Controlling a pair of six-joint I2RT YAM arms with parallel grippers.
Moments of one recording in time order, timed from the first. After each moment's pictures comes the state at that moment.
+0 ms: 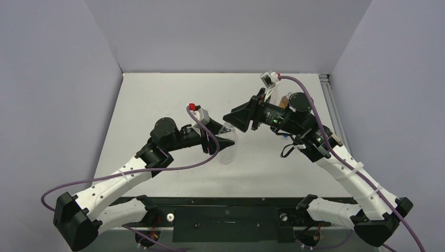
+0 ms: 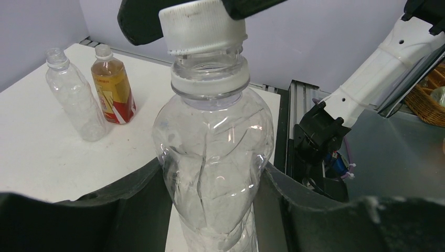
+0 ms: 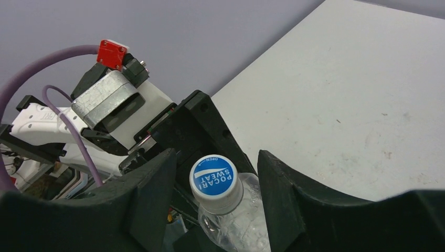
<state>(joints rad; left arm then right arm) -0.75 1.04 0.81 0.31 0.58 -0.21 0.70 1.08 1.27 -0.24 -0.41 0.49</state>
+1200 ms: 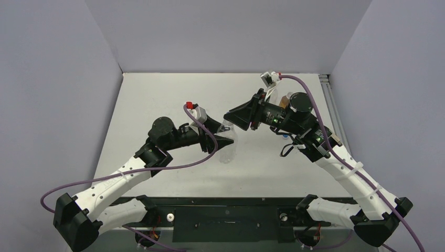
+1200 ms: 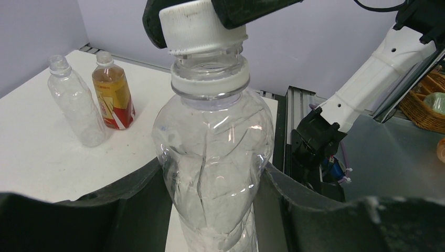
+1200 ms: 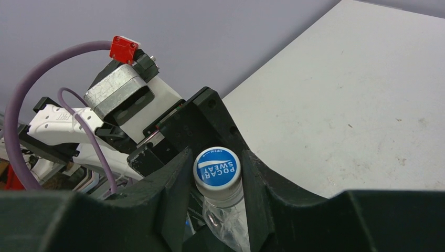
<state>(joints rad) -0.73 1.03 0.81 0.34 0.60 -0.23 0.70 1.08 1.26 -0.19 -0.45 0.54</state>
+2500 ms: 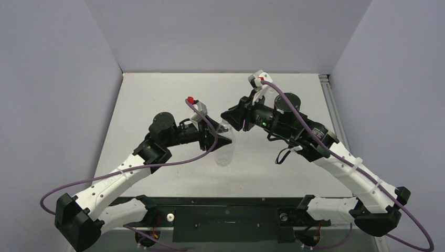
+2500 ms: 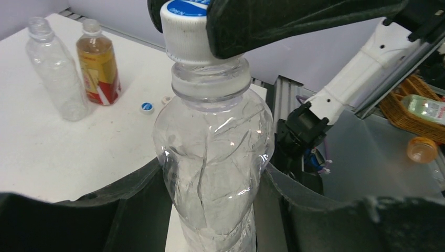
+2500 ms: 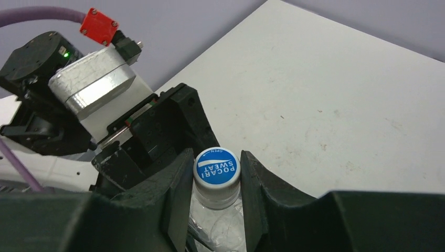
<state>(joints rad) -0.69 1.05 0.85 0.25 0.69 -0.31 0.86 1.14 1.40 -0.41 -0.14 0.29</state>
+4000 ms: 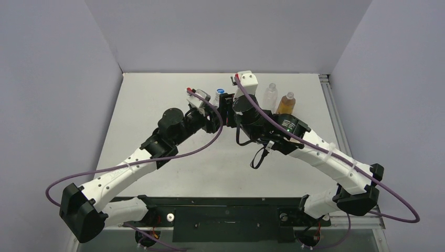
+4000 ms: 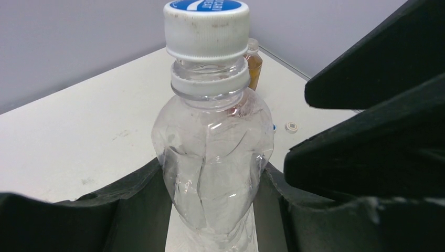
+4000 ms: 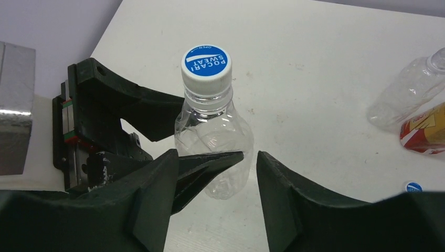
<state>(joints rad) -0.74 1.14 0.92 0.20 0.07 -0.16 1.07 1.41 1.69 -0.73 0.57 0.46</state>
